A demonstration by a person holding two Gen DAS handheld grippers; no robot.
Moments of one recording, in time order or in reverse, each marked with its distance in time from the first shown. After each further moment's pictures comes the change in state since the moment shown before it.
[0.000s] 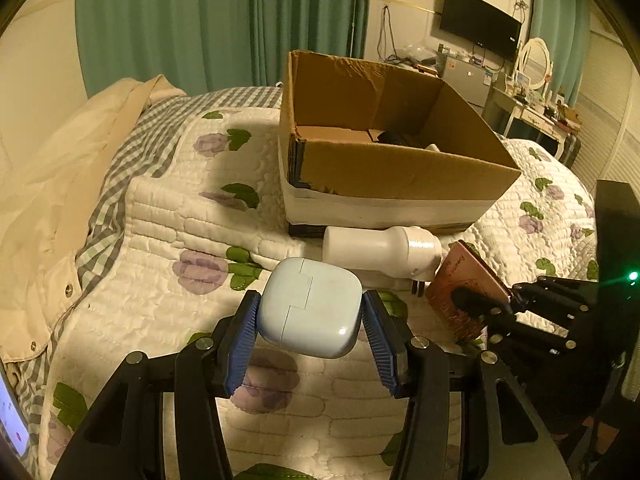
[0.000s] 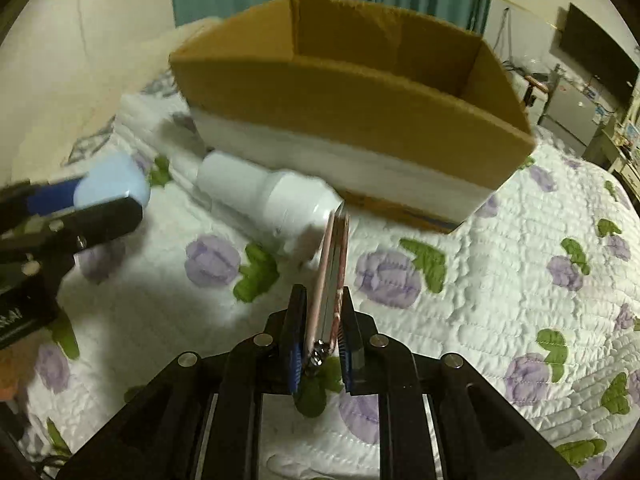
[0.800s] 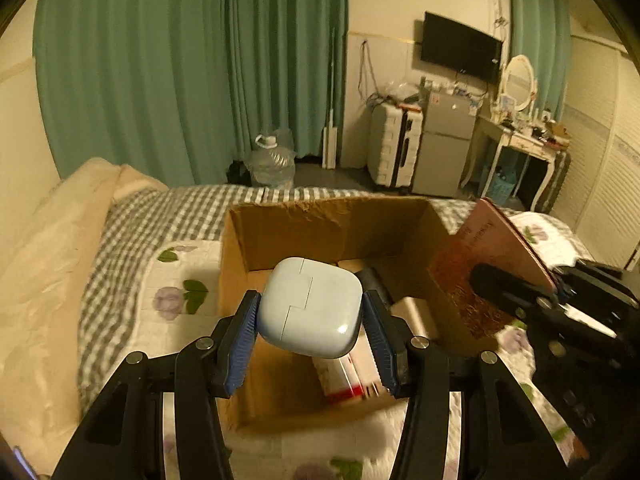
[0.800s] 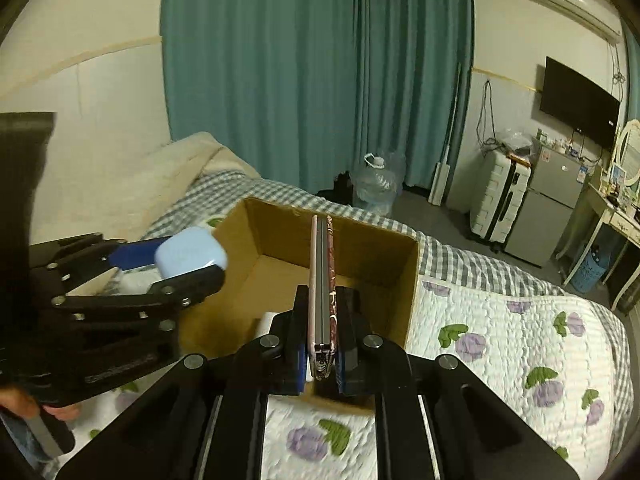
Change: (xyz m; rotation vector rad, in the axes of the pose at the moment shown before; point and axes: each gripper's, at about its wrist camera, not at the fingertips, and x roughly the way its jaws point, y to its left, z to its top) left arm 0.033 -0.043 0.150 0.059 -0.115 -0.010; right arm -0.070 -0.061 0.132 0.010 -0.296 0.013
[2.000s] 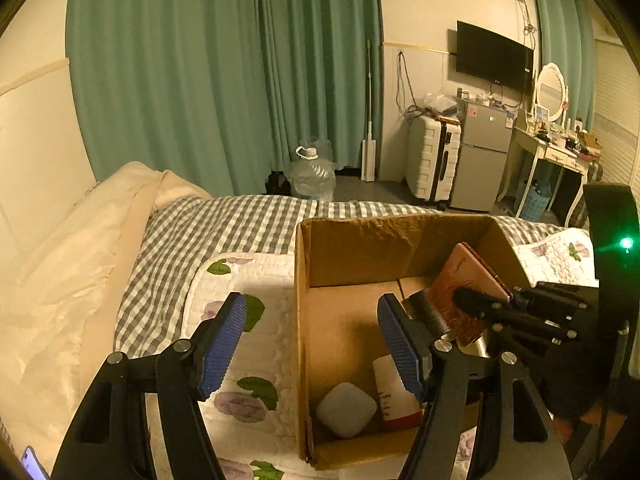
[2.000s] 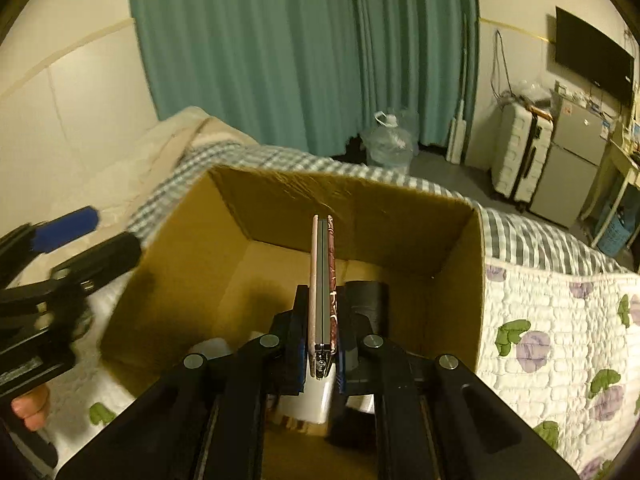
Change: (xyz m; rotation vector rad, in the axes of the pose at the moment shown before) left arm -0.007 0.036 -0.003 -0.021 -0.067 0.128; right arm 0.097 -0.014 -0.001 0.088 0.131 0.060
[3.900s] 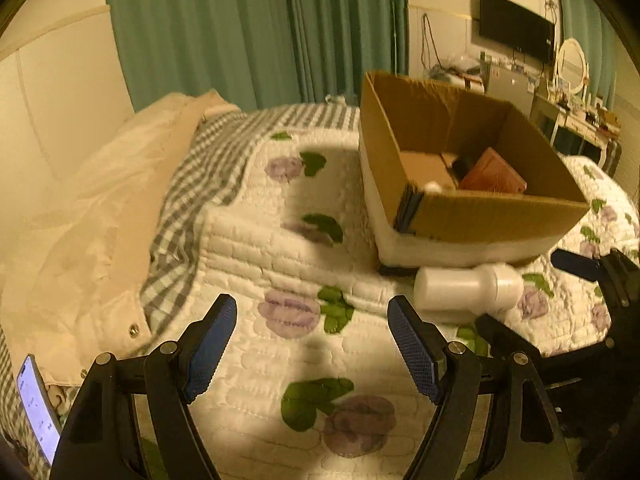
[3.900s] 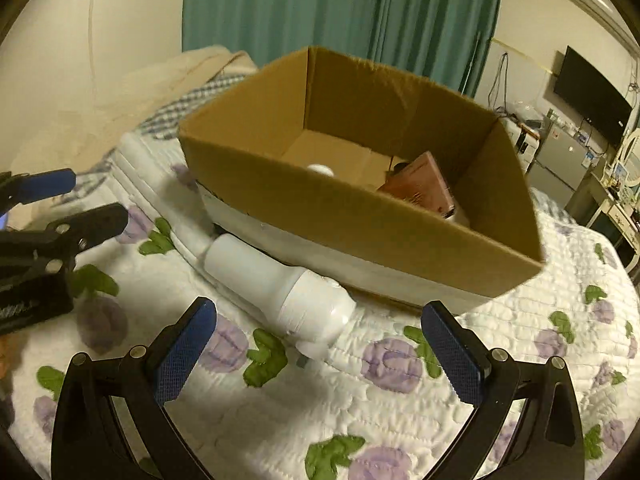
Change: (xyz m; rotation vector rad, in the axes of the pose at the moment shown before) left arm -0.041 0.044 -0.130 -0.021 0.156 0.081; right arm -0.026 0.092 -0.124 -0.167 0.048 -0.126
